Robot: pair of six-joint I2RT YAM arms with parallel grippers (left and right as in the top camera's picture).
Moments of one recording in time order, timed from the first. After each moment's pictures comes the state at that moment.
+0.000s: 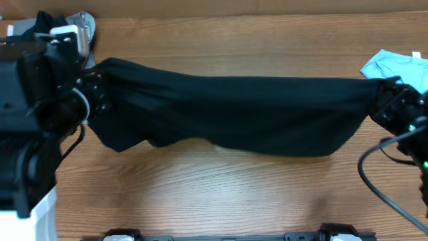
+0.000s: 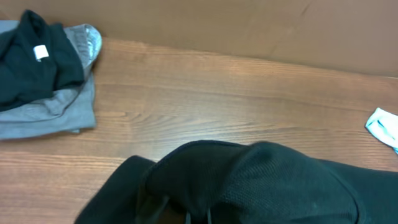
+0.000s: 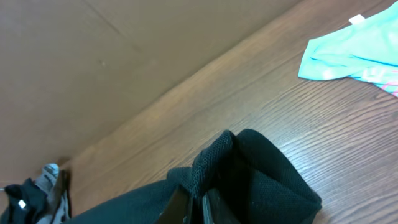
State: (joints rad) left arm -0.03 1.29 2.02 -1.38 0.12 -0.21; right arm -0.06 1.06 1.74 -1.24 -0.03 0.56
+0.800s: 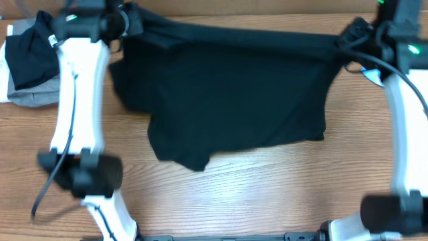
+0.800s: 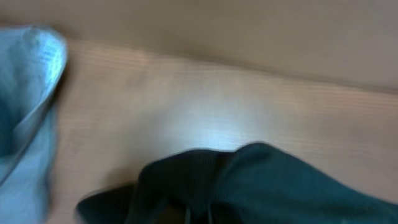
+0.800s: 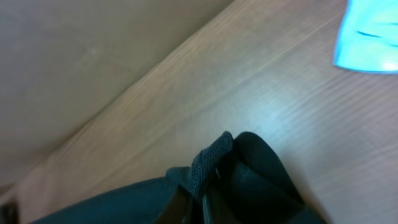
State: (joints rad) left arm -0.03 2.03 2.18 -0.94 0.04 -0.24; right arm -0.06 1.72 1.84 -0.95 -0.03 0.61
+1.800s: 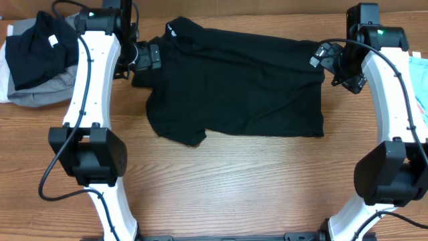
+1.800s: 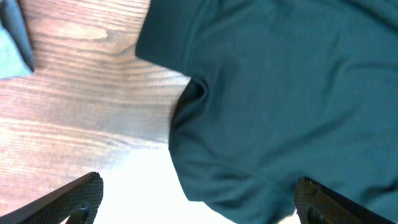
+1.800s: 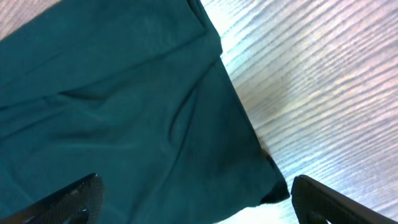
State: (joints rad) left arm -0.03 2.13 2.18 -1.42 0.05 -0.26; right arm -0.06 1.91 1.84 -1.20 0.00 0.56
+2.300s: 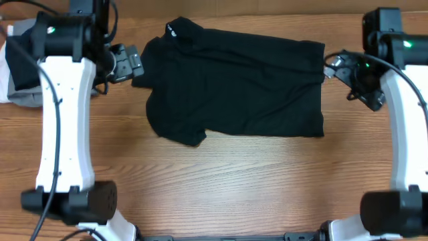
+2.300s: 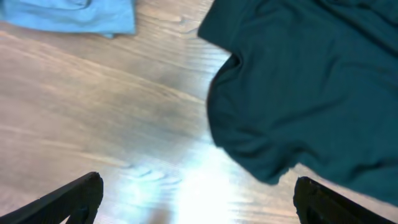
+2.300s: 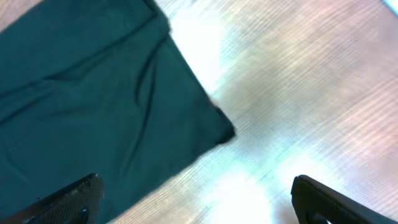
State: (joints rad) left arm -0.03 1.82 2.18 -1.62 -0.09 -0.37; right arm -0.06 1.69 1.84 -1.44 0.10 0.65
